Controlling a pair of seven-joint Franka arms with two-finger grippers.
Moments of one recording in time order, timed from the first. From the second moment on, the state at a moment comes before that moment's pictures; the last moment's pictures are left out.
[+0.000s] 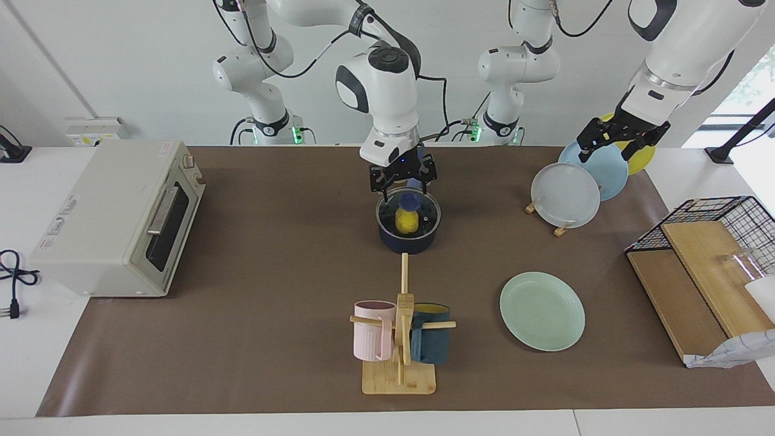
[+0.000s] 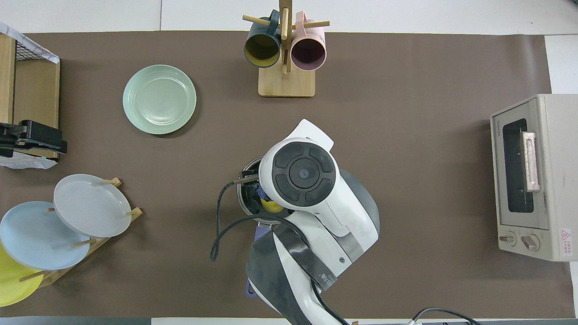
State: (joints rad) left arm -0.04 -0.03 -0.03 -1.58 -0.01 1.50 -0.05; right arm 0.72 0.20 -0.02 -1.78 0.05 2.14 0.54
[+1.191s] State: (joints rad) left arm -0.04 -0.03 -0.03 -1.58 -0.01 1.50 -0.05; right arm 0.79 0.26 -0.03 -1.84 -0.06 2.24 0.54
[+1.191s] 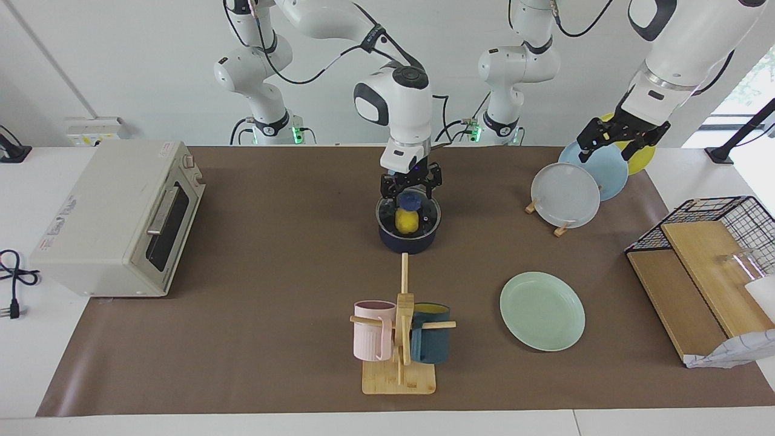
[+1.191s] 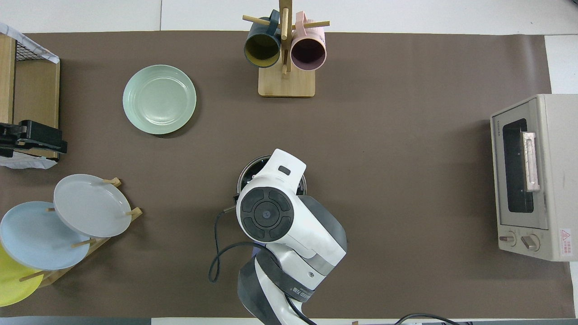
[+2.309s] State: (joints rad) left arm -0.04 -0.03 -0.03 -1.58 -0.01 1.50 -0.05; right arm 0.72 0.27 -0.04 -1.73 -0.07 2.14 0.50
